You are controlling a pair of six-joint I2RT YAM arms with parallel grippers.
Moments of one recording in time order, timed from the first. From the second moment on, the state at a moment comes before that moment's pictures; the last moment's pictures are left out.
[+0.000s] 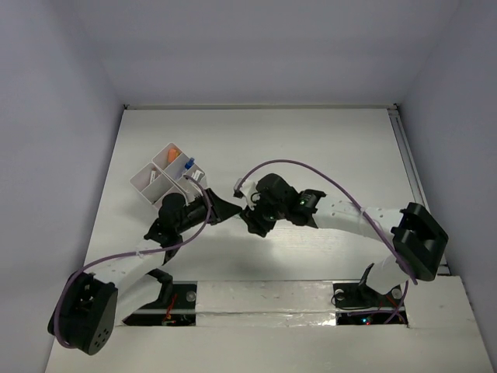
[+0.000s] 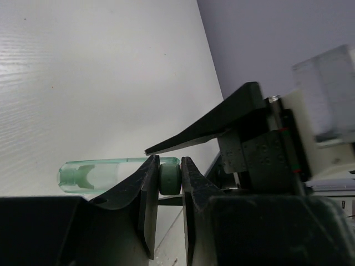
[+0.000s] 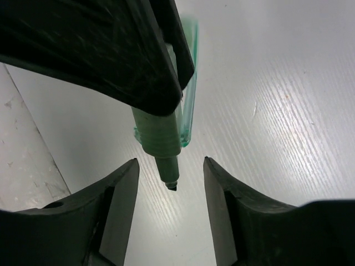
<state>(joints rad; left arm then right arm) -0.43 0.99 0.23 0.55 0.53 -0.96 0.97 1.53 1.04 -0.31 -0.20 -0.05</state>
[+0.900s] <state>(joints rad) -0.42 0.78 0.50 0.26 0.51 -0.91 0.97 1.07 0.53 0.41 -0.12 0.13</state>
